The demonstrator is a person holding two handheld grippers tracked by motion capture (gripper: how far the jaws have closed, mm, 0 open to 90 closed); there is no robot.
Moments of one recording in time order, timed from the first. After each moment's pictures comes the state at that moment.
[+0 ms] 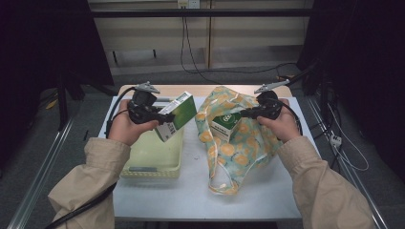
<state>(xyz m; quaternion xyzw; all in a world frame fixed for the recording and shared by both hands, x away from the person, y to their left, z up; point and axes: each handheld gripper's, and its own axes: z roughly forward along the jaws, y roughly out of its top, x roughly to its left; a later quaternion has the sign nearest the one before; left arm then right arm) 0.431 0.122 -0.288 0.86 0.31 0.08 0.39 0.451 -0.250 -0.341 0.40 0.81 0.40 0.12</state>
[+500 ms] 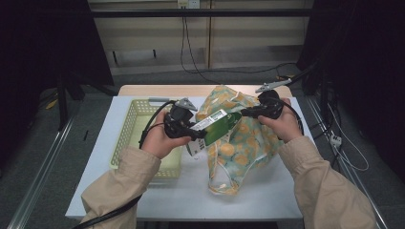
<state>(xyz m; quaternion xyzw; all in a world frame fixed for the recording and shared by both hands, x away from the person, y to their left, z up) 0.409 0.047 -0.319 0.89 0.24 0.04 0.38 0.448 -0.251 -0.336 0.40 0.81 0.41 0.13</state>
